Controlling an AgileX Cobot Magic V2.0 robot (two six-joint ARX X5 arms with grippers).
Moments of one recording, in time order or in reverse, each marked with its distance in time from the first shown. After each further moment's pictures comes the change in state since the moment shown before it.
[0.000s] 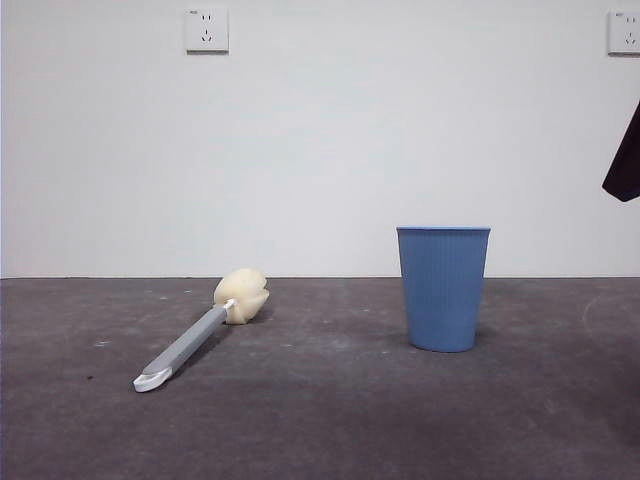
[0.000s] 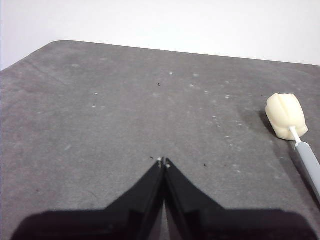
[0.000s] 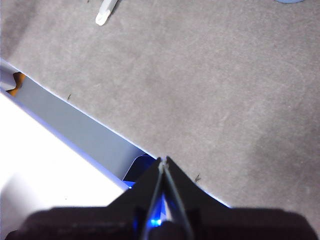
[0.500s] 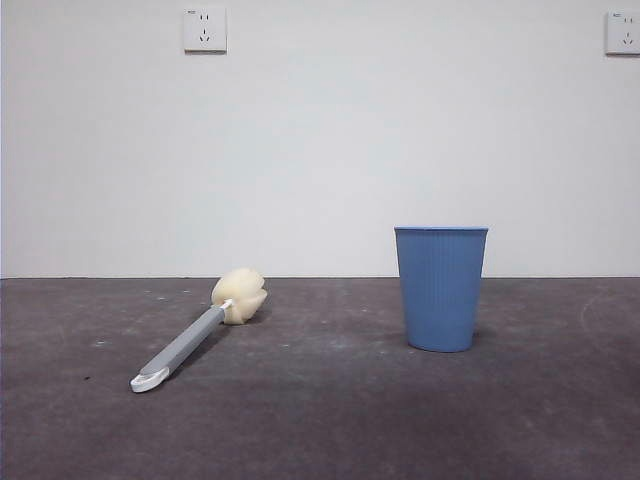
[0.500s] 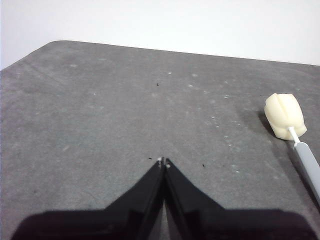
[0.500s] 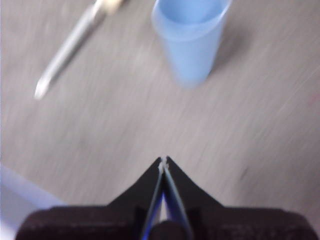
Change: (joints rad) left arm 0.000 0.000 0.000 0.000 0.000 0.000; right arm -0.185 -0.165 -0.006 0.068 0.172 -0.156
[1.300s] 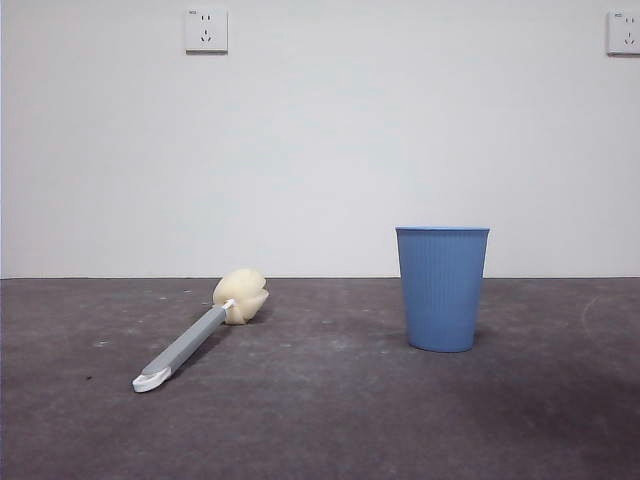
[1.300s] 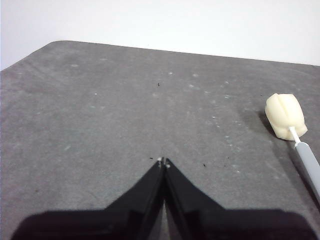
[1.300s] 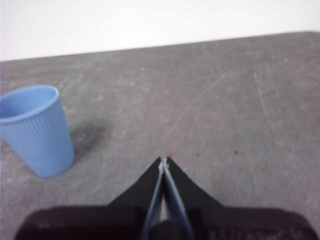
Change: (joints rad) left arm 0.000 0.000 0.000 0.000 0.000 0.000; right arm -0.548 -0.550 -0.556 0.457 -0.072 -0.050
